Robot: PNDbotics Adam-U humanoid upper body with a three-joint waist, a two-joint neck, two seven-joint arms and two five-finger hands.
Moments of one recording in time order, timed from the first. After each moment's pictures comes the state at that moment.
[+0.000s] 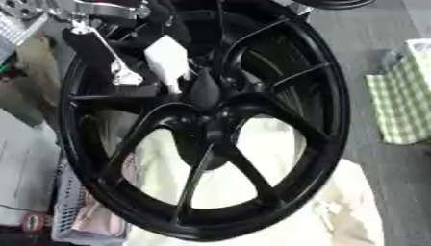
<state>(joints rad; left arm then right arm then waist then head) -1.26 0.58 -0.66 -1.37 -0.37 -0.40 -0.71 -0.16 -0.35 -0.38 -1.98 0.38 0.40 -0.71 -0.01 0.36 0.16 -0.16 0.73</state>
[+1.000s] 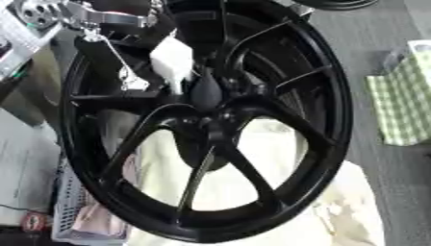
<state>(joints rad) -1.25 0.56 -0.66 -1.36 -0.31 -0.38 -0.73 -0.17 -0.34 -0.38 -1.98 0.37 0.40 -0.71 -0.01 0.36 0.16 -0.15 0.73</state>
